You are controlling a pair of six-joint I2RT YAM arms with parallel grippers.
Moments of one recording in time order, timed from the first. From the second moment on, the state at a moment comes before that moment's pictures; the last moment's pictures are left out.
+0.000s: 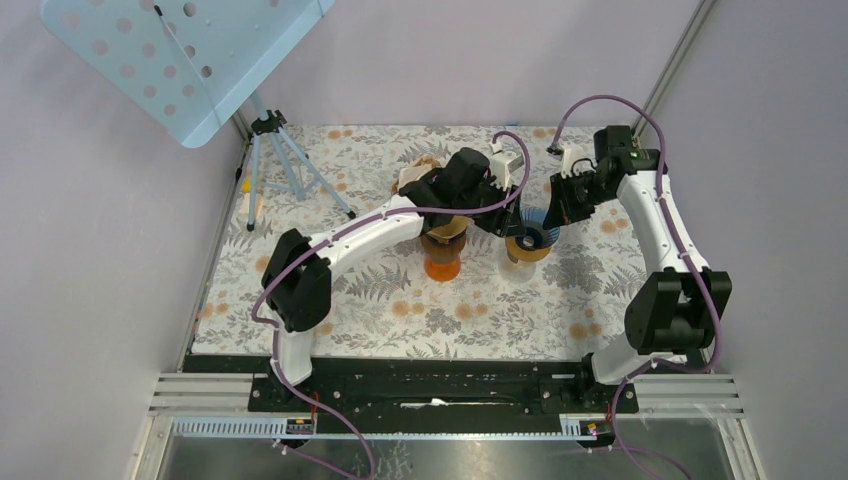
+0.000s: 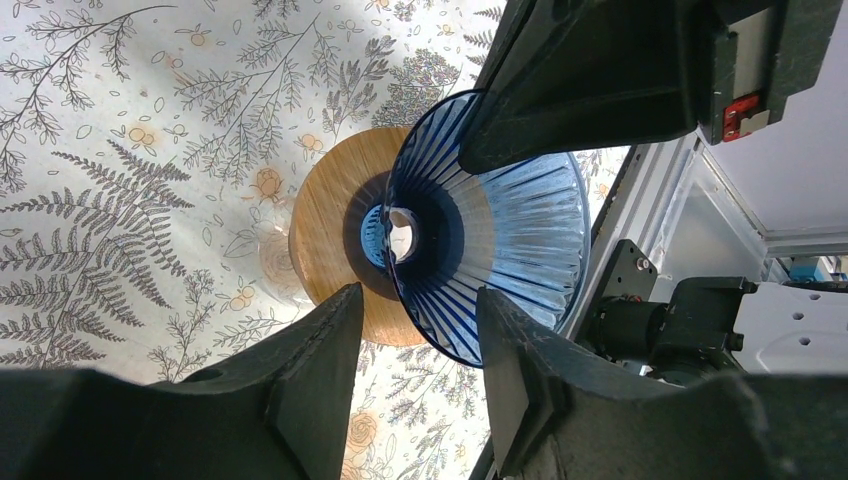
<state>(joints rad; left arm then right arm) -0.85 1.93 1.69 -0.31 0.39 -0.37 0.01 1.58 1.48 -1.14 -0.54 -0.32</state>
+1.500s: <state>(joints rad) -0.85 1.92 1.59 -0.15 0.42 -0.41 0.04 1.62 1.52 -1.14 -0.48 -0.31</state>
